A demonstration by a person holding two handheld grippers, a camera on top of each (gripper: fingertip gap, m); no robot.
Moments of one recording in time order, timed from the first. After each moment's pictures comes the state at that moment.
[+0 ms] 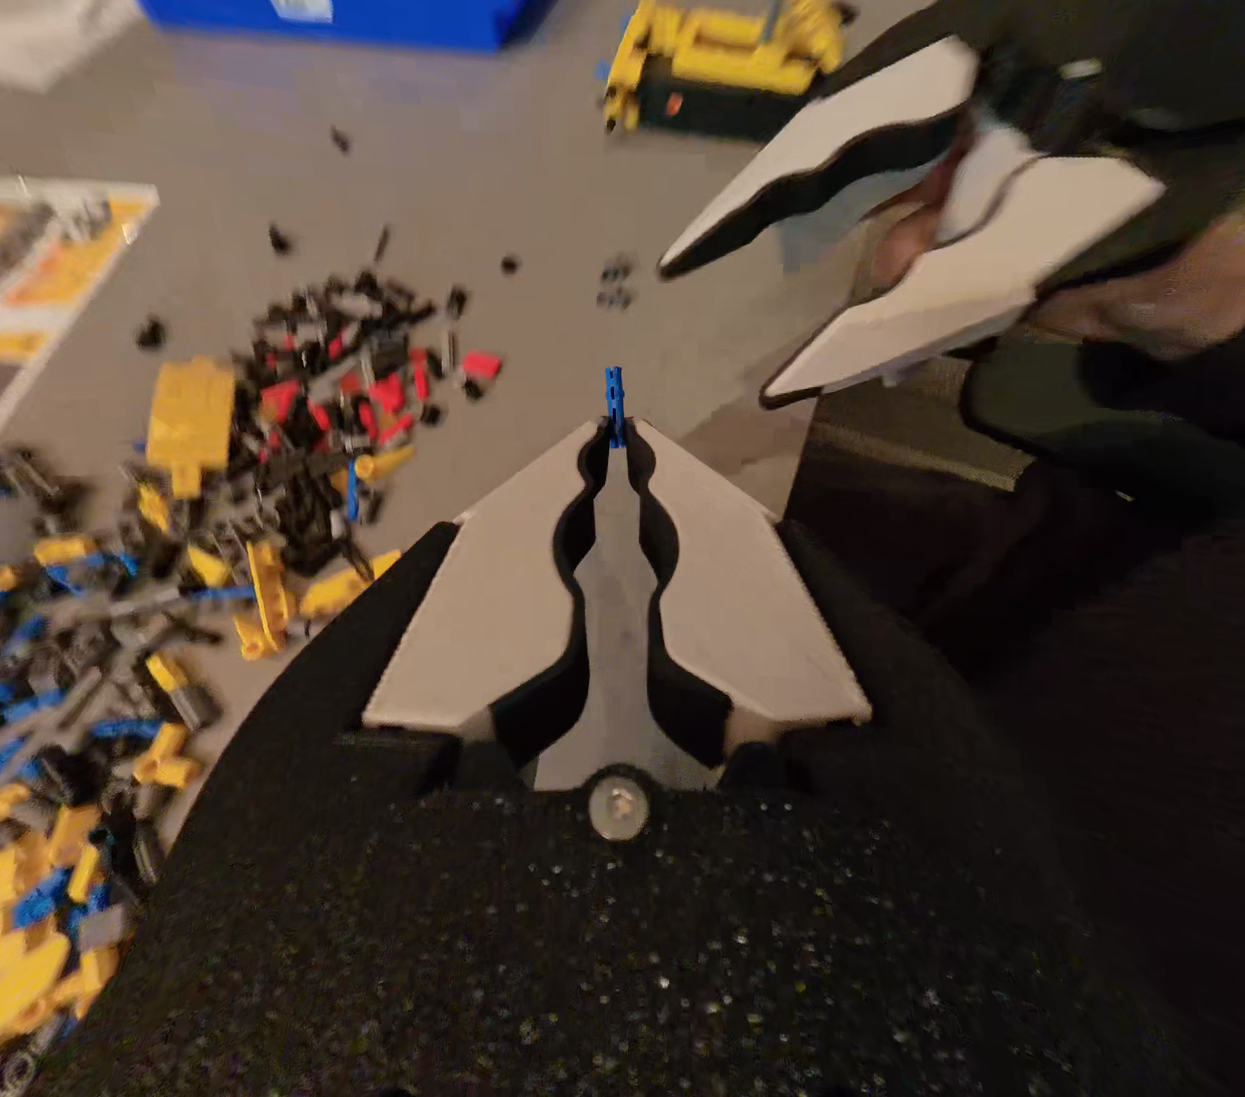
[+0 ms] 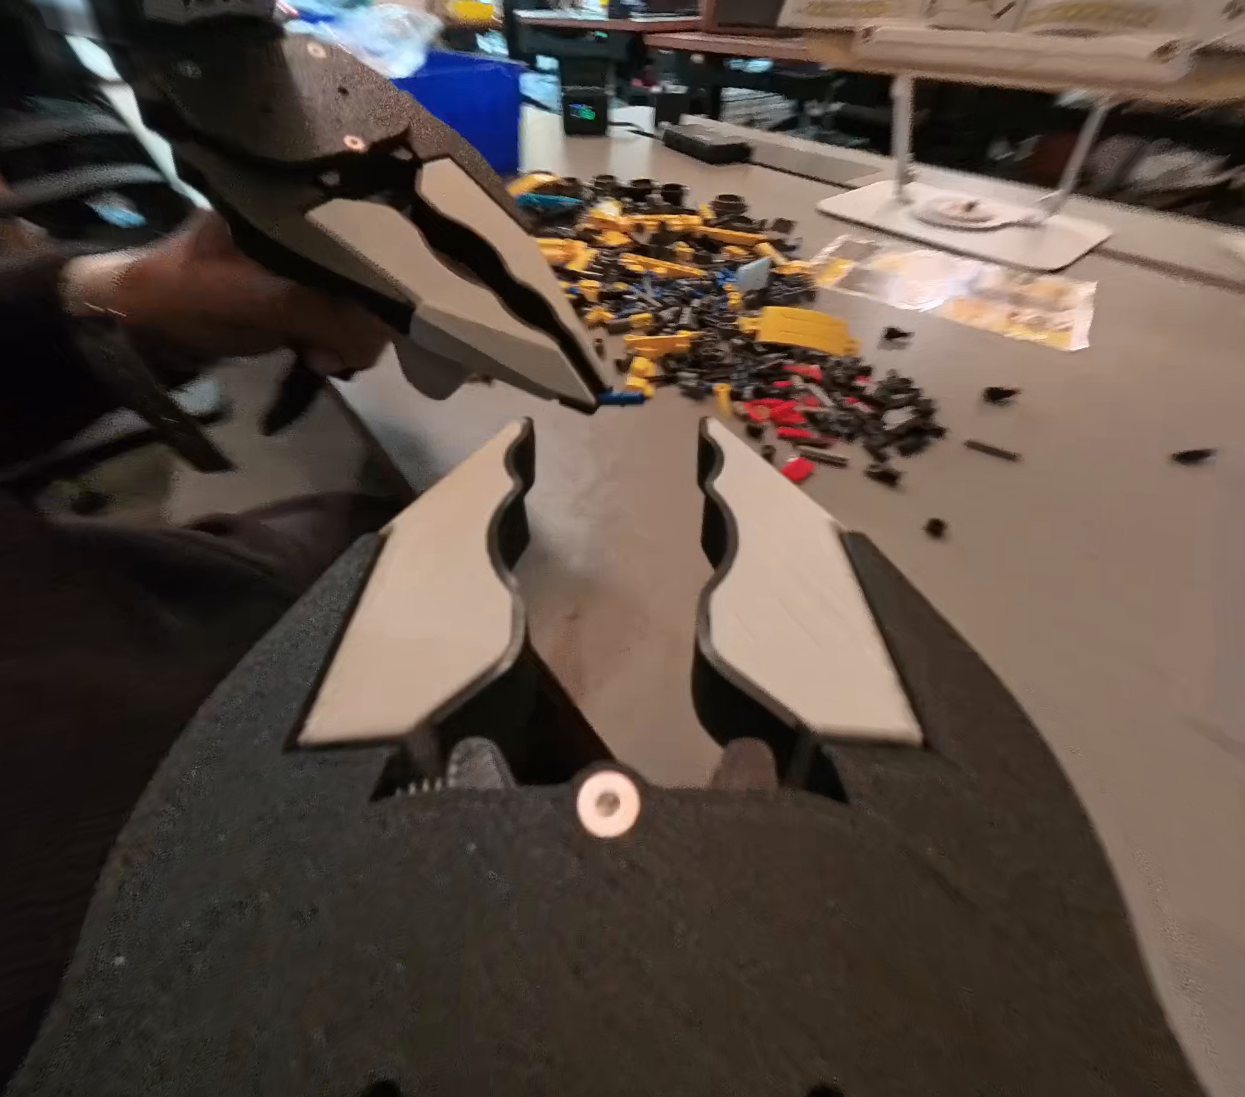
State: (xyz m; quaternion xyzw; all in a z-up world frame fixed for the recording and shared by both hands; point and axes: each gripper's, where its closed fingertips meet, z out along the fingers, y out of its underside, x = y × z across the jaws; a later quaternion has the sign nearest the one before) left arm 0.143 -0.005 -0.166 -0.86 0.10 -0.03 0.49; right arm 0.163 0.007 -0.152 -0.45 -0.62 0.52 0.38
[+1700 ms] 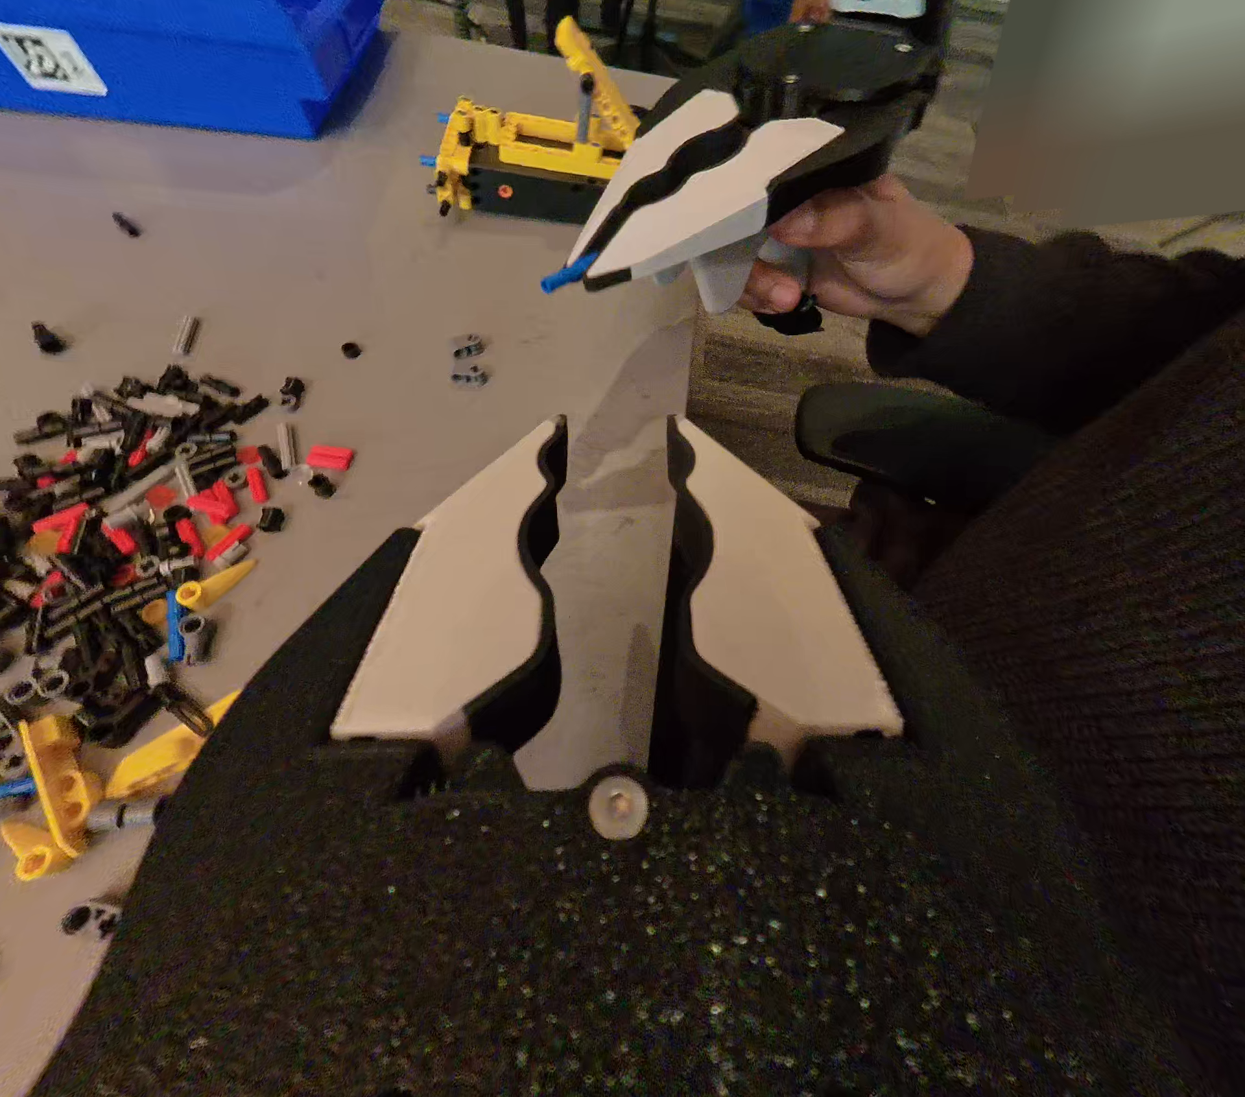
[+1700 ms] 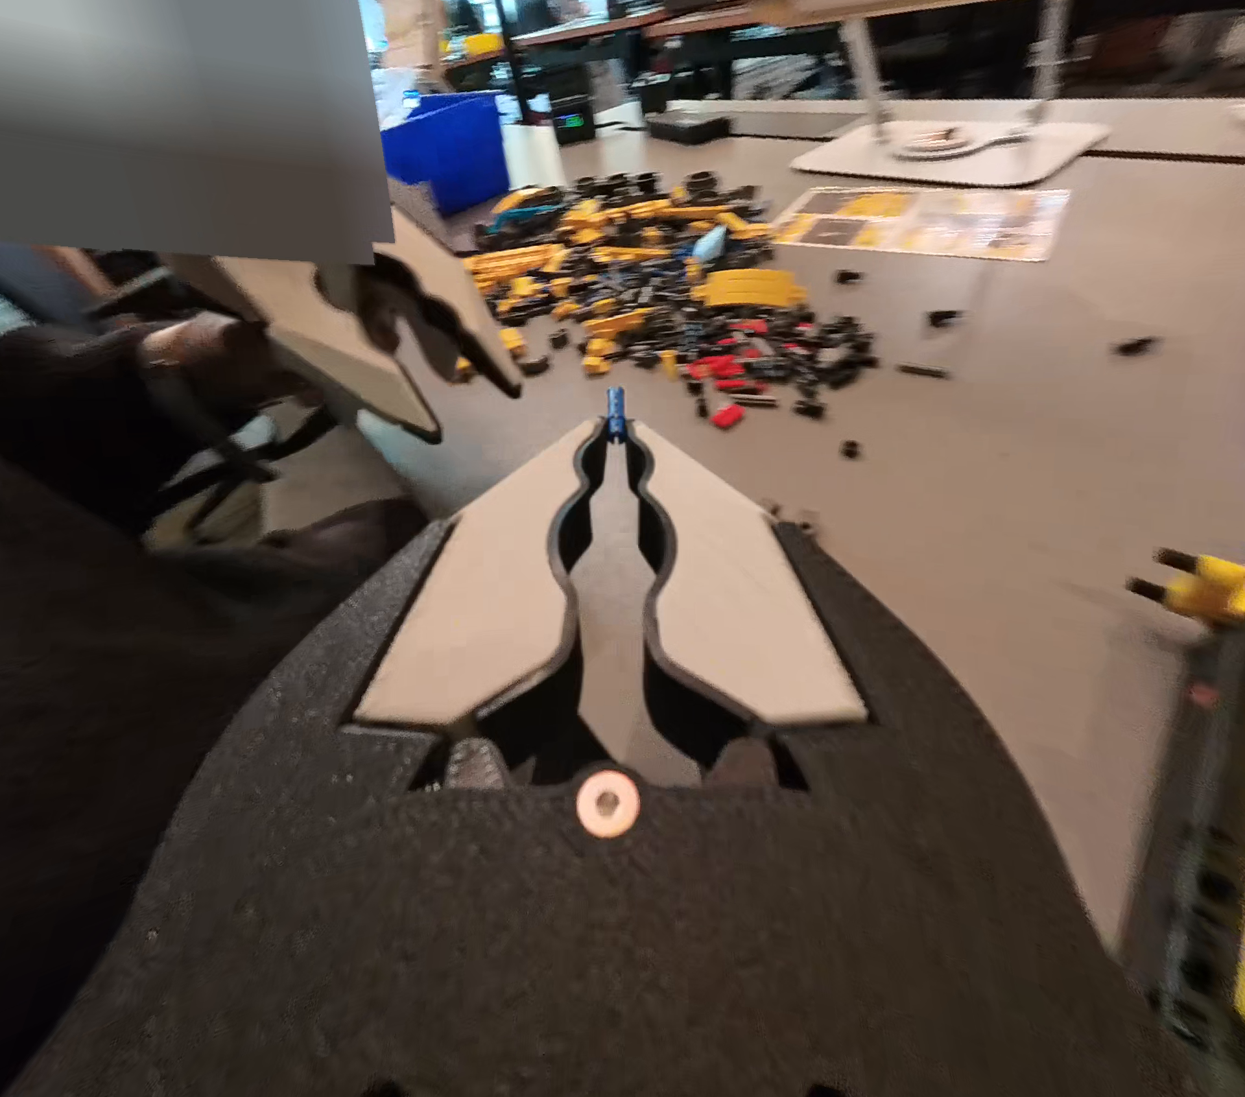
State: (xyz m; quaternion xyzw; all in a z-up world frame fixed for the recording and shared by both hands) left arm 0.184 0.002 -0.155 -0.83 0.15 -0.16 0.52; right arm 0.184 0.055 -0.148 -0.49 -0.58 0.56 0.32
